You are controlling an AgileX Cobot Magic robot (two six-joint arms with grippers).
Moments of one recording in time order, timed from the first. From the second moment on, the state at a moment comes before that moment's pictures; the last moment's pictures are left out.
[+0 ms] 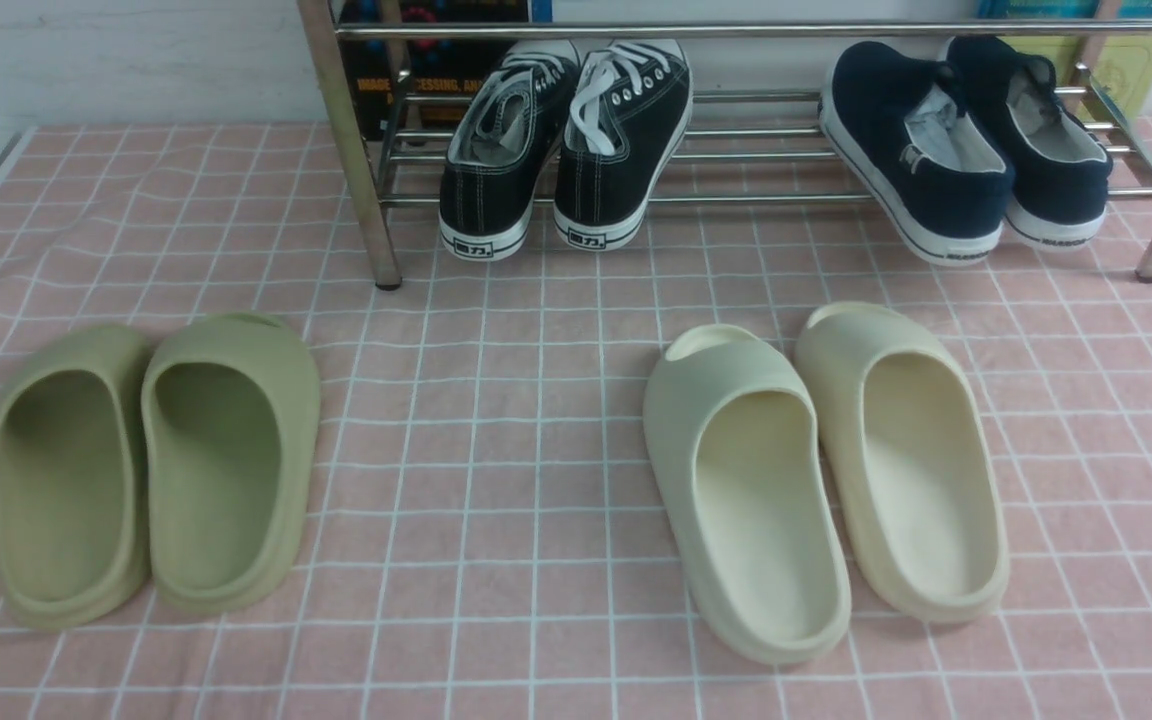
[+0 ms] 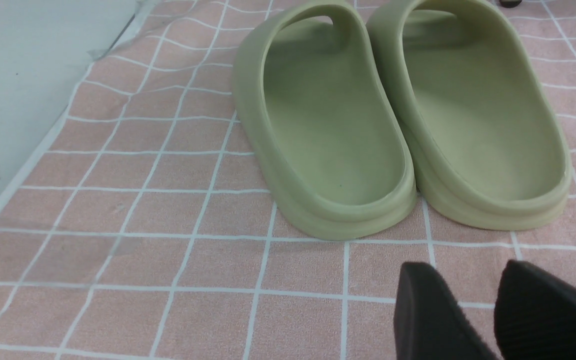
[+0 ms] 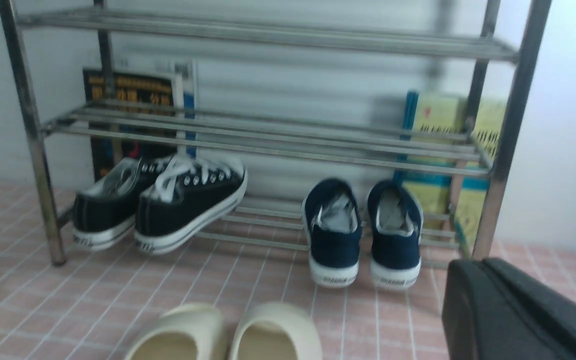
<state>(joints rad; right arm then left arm) 0.03 0.02 -0.70 0.18 0.68 -0.14 0.07 -0.01 0.02 0.12 0.37 -0.02</state>
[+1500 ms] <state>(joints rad) -0.07 -0.02 0.02 -0.08 0.36 0.11 0.07 -0.01 0.02 0.12 0.37 -0.02</state>
